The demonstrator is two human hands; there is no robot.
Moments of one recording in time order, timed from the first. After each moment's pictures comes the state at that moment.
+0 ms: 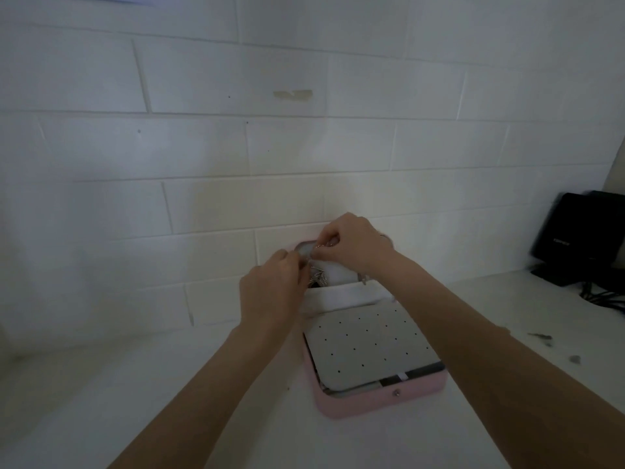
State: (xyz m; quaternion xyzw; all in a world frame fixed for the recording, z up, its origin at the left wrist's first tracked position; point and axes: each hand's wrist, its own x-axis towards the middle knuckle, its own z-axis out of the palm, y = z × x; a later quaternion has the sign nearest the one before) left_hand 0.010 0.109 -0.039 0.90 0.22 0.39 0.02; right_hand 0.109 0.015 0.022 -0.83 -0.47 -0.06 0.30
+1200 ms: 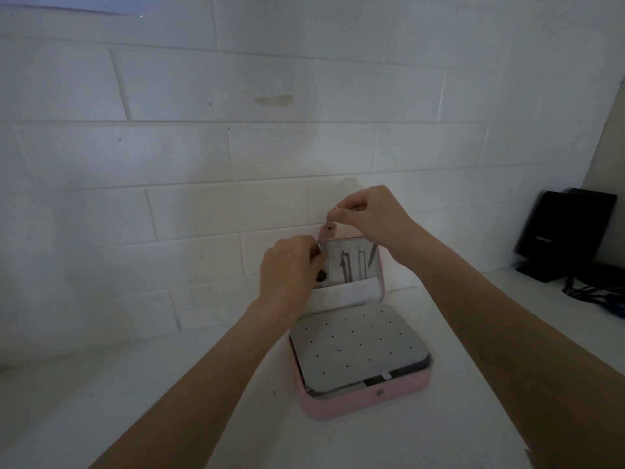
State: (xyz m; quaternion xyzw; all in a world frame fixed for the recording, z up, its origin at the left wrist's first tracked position) left_hand 0.039 0.088 -0.011 0.90 0.18 0.36 0.15; right_hand 0.120 -0.023 0.053 -0.77 -0.39 -0.02 0.51
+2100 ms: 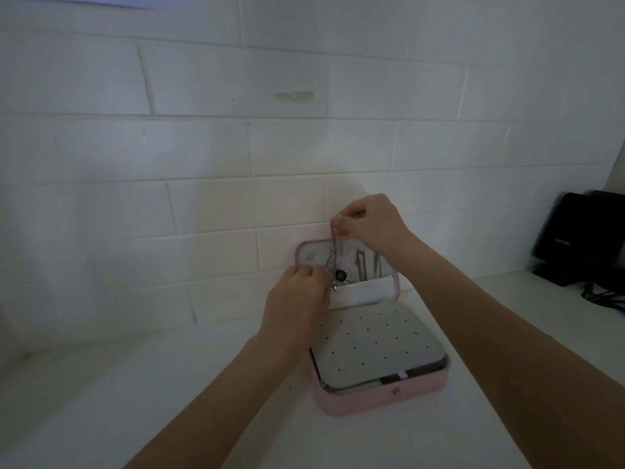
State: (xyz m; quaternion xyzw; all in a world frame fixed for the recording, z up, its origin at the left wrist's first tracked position) left_hand 0.012 0.089 -0.049 0.93 0.11 0.34 0.02; right_hand 0.118 0.003 0.038 -0.79 -0.37 -0.05 0.49
